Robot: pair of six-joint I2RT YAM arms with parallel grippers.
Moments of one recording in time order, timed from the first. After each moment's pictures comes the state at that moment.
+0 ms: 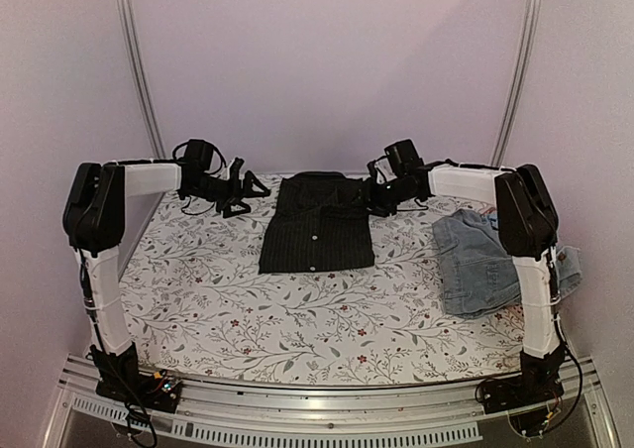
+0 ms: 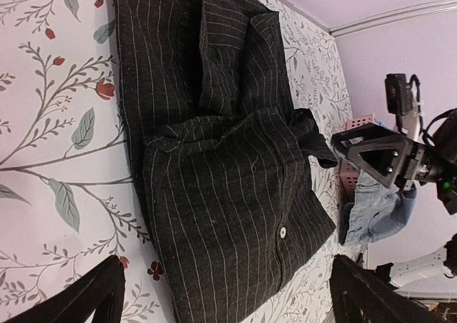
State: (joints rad) left arm -0.20 2.08 1.53 -0.31 0.73 -0.43; right arm 0.48 2.26 1.78 -0.32 -0.43 0.57
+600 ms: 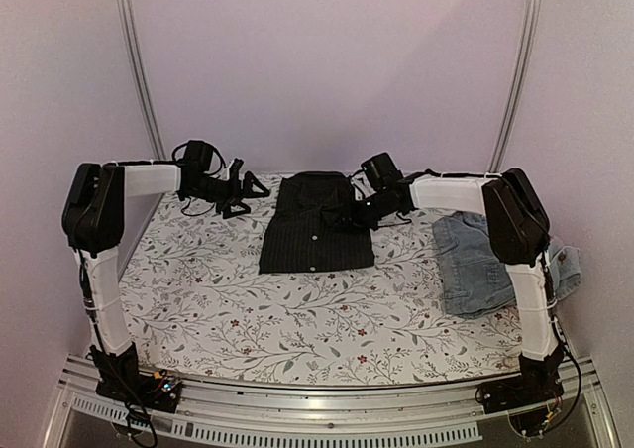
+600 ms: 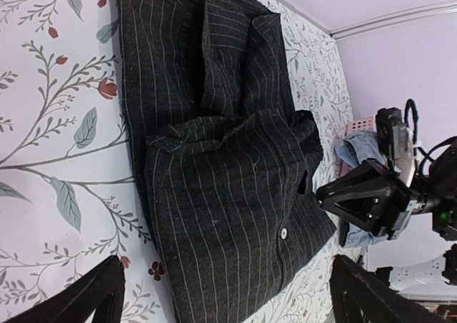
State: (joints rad) left arm -0.20 2.07 1.51 -0.29 0.72 -0.44; right arm 0.60 2.26 1.77 -0.33 -0.43 0.54
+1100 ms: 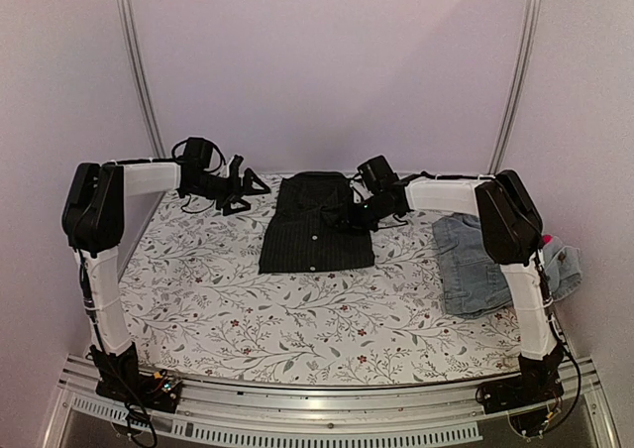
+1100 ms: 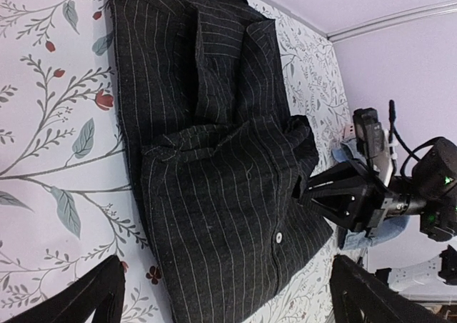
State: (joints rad) left arm -0.20 2.07 1.53 -0.30 0.72 -0.44; right arm 0.61 2.28 1.73 -0.34 -0.37 0.53
